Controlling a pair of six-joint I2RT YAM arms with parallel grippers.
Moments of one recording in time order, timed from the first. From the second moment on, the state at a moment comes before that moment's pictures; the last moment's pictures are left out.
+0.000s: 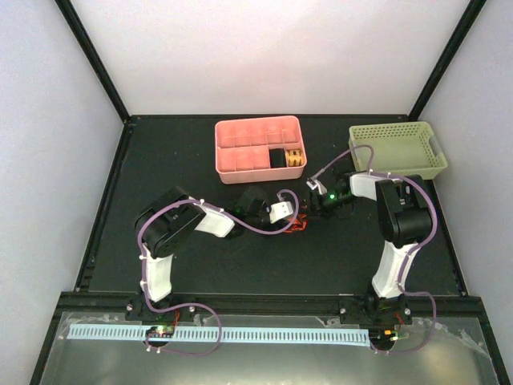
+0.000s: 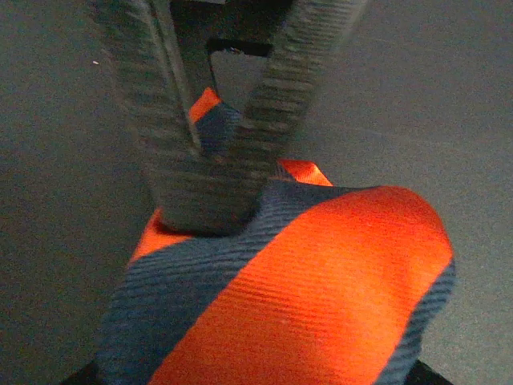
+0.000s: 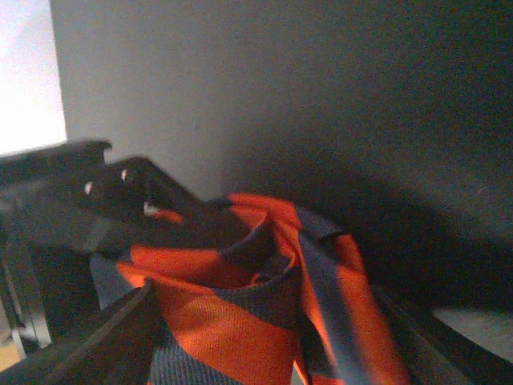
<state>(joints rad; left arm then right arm) -0.78 1.94 0.82 0.48 0.40 0.31 0.21 1.90 1.04 -0.56 -0.91 0.04</state>
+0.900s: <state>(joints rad) -0.78 1.94 0.83 0.47 0.40 0.32 0.21 1.85 0.96 -0.55 -1.00 0.05</state>
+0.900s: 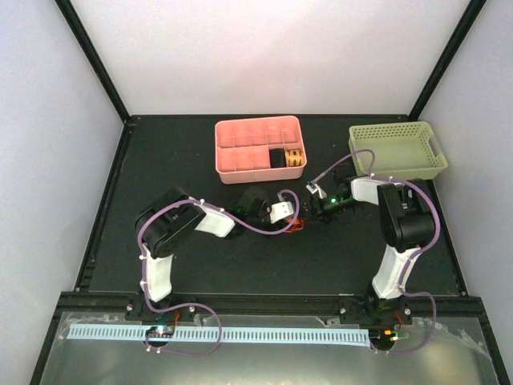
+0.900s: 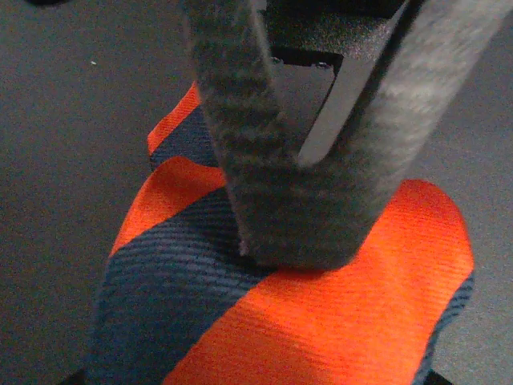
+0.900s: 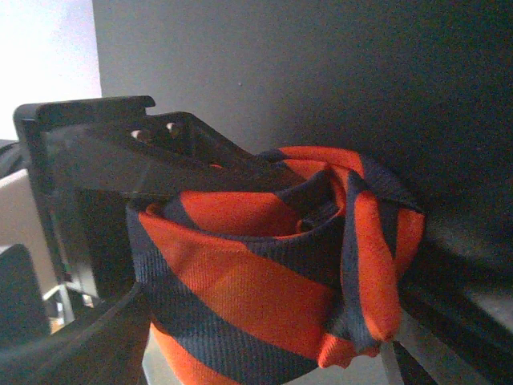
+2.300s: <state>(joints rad) -0.78 2.00 0.87 0.49 0.39 0.32 0.23 1.86 0.97 -0.56 -0.99 0.02</state>
